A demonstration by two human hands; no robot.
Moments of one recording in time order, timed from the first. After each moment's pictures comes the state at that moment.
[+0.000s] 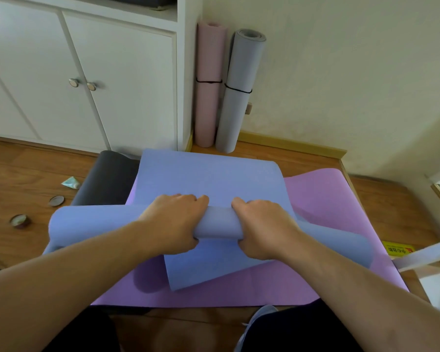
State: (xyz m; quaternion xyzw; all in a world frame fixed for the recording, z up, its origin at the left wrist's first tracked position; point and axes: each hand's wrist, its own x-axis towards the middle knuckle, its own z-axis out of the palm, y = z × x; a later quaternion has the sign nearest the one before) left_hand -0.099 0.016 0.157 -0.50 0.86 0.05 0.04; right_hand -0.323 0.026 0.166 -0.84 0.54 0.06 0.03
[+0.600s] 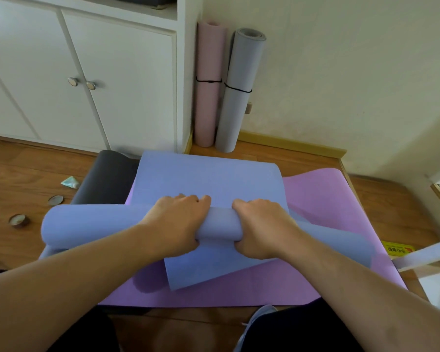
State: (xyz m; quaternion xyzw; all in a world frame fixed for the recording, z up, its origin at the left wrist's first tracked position) left_hand -0.104 0.018 0.155 -0.50 0.87 0.04 0.04; right_hand -0.321 0.024 0.167 -0.83 0.55 0.07 0.04
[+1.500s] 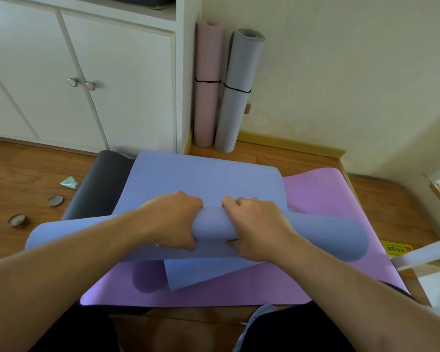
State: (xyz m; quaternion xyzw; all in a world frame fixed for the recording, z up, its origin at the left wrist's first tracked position) left_hand -0.096 0.005 0.167 -0.52 0.83 0.17 0.08; right_hand -0.314 0.029 0.160 -0.87 0.49 0.03 -0.06
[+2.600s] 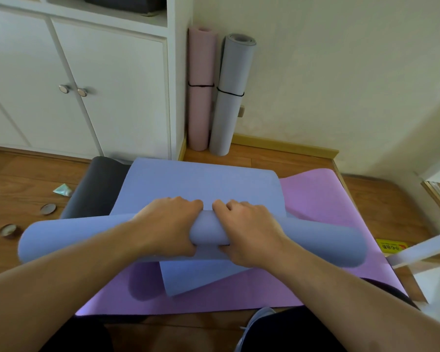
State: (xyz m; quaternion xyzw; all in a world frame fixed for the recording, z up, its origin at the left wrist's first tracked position) left_hand -0.100 0.011 0.165 -0.51 0.86 0.10 0.04; right_hand -0.308 0.032 0.157 -0.87 0.48 0.00 -0.06
